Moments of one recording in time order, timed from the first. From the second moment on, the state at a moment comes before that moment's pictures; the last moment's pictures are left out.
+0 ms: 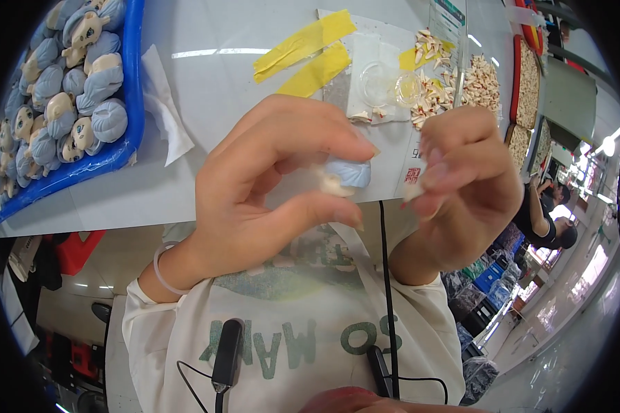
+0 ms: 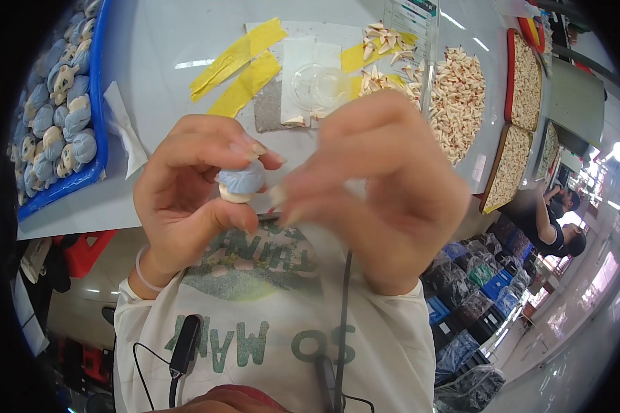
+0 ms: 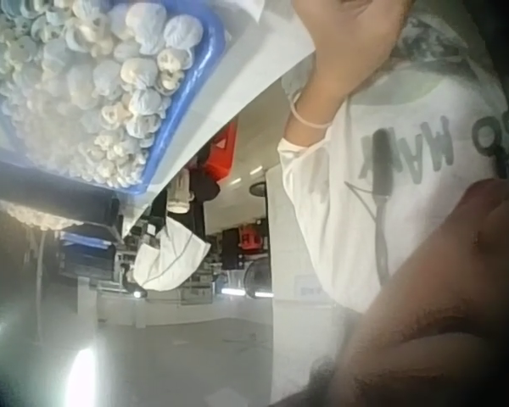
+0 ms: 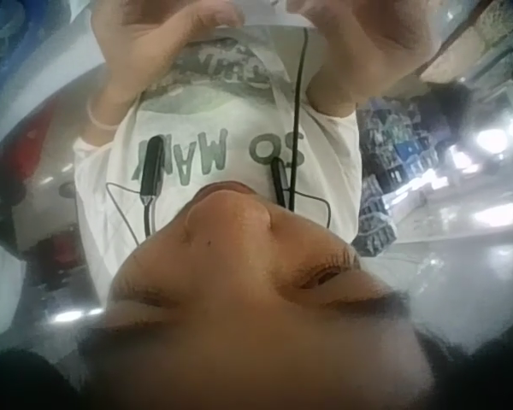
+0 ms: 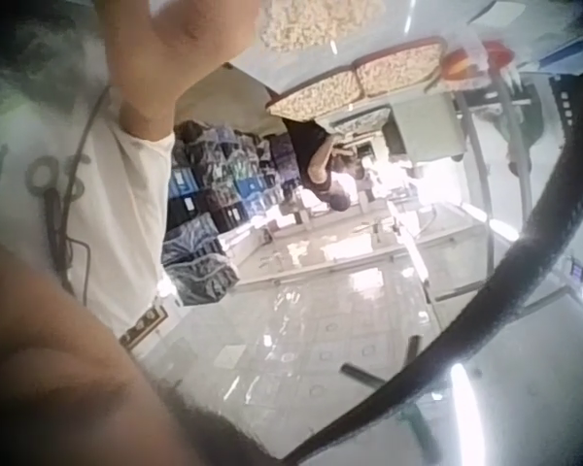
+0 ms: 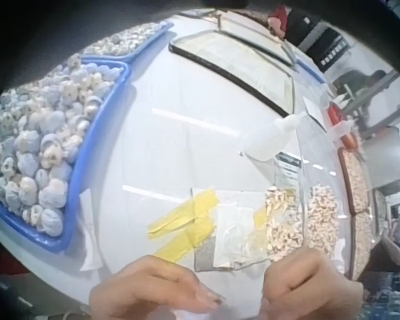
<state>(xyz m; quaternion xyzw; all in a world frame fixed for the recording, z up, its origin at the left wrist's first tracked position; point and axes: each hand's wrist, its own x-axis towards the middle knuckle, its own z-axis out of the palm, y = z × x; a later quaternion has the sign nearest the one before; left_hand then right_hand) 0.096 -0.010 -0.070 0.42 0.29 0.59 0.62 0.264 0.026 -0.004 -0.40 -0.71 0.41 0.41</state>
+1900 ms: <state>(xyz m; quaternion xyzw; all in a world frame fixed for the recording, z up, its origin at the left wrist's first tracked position) -0.039 0.127 -0.006 0.82 0.54 0.12 0.11 0.351 -0.036 -0.033 -0.58 -0.74 0.12 0.30</state>
